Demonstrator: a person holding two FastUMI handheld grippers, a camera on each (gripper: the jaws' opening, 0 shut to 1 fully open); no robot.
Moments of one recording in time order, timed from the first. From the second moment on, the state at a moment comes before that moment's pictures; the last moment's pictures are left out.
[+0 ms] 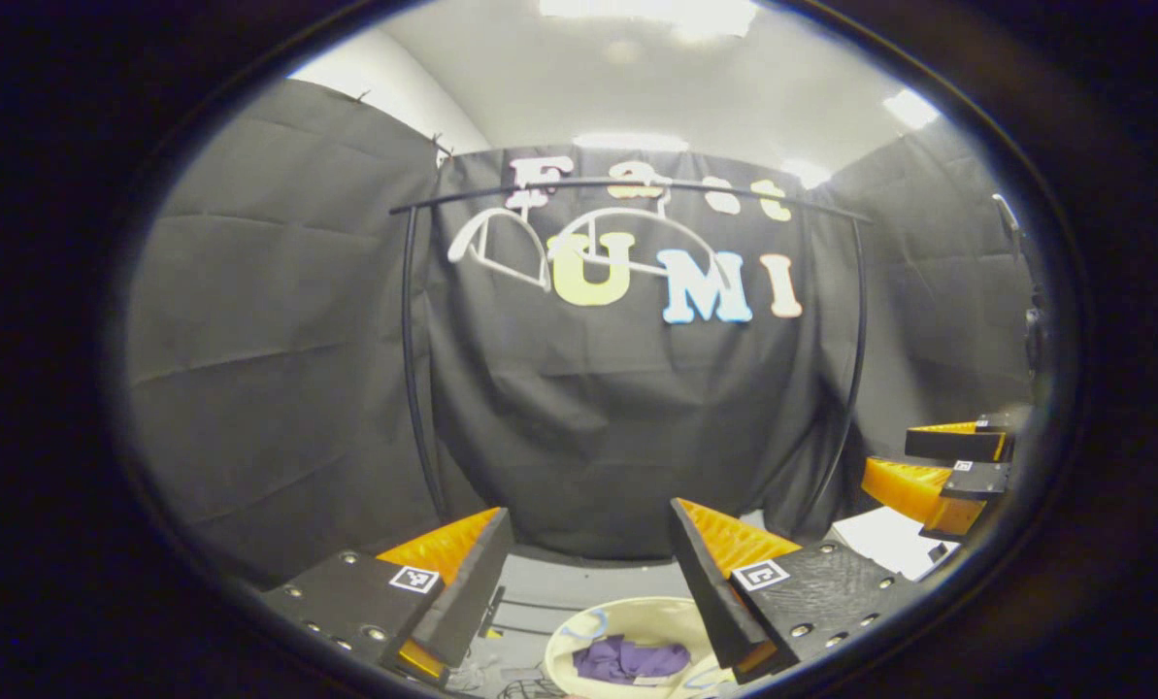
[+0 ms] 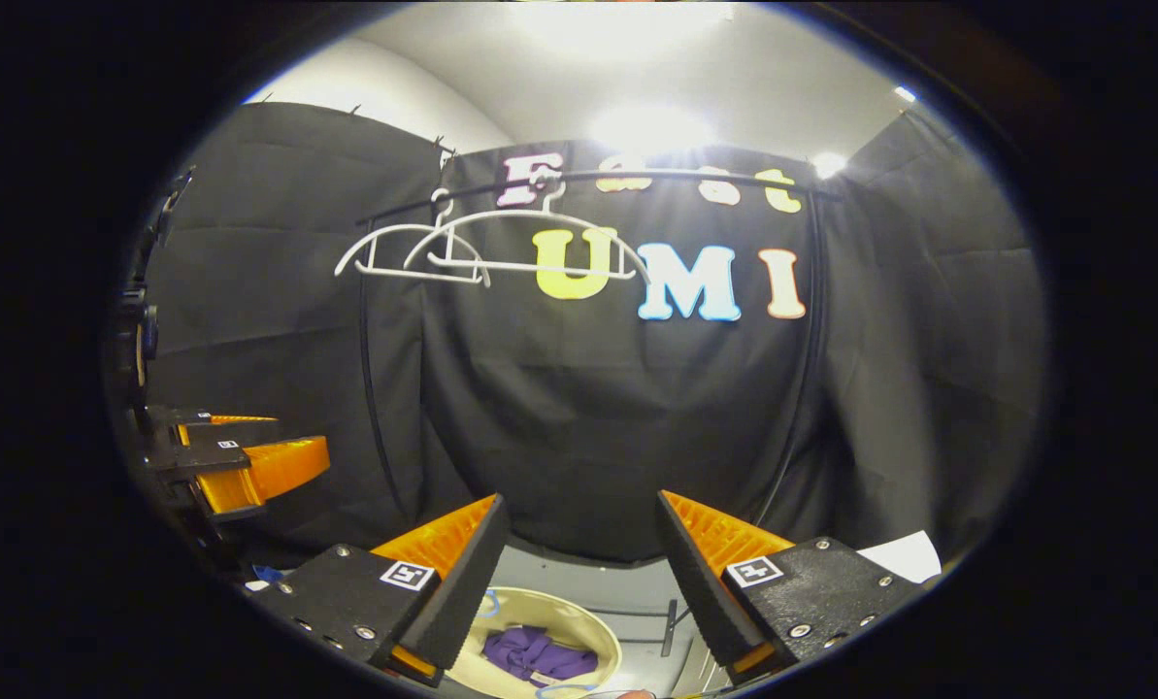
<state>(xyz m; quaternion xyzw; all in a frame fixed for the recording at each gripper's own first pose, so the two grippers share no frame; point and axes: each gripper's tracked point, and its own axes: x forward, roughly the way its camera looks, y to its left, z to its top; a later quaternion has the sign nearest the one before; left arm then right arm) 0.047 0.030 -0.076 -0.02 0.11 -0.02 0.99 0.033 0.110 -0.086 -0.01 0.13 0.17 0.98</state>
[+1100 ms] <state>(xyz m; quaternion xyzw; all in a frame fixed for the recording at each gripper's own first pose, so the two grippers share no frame) 0.022 0.089 0.068 -0.01 -0.05 0.01 1.00 0.021 0.019 0.055 0.00 -0.02 0.06 1.00</state>
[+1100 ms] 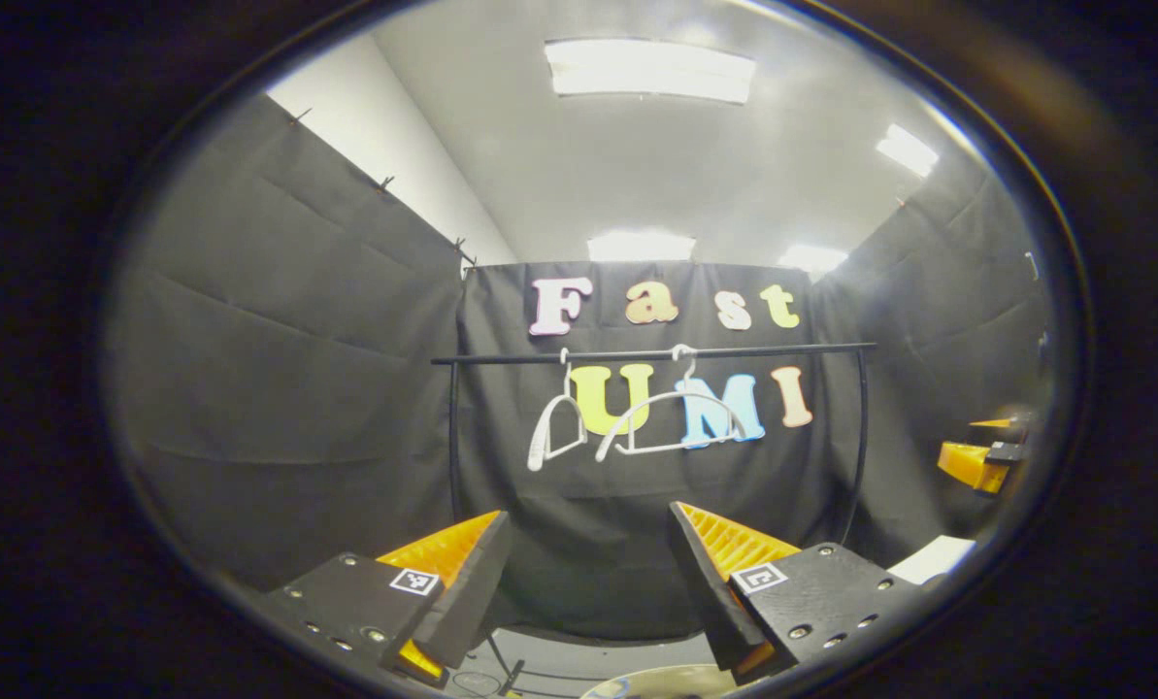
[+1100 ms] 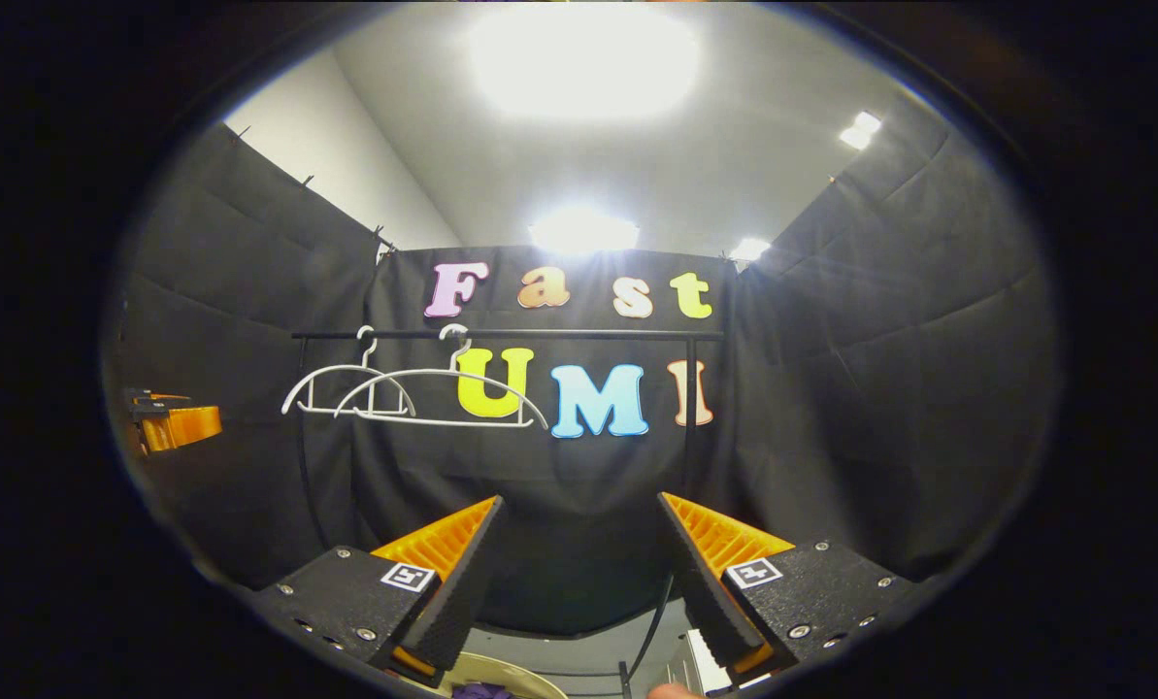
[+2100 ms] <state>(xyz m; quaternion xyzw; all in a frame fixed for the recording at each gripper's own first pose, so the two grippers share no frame) 0.027 0.089 0.063 -0.02 -0.05 0.02 1.00 0.026 0.021 0.070 0.02 -0.04 0.05 1.00</state>
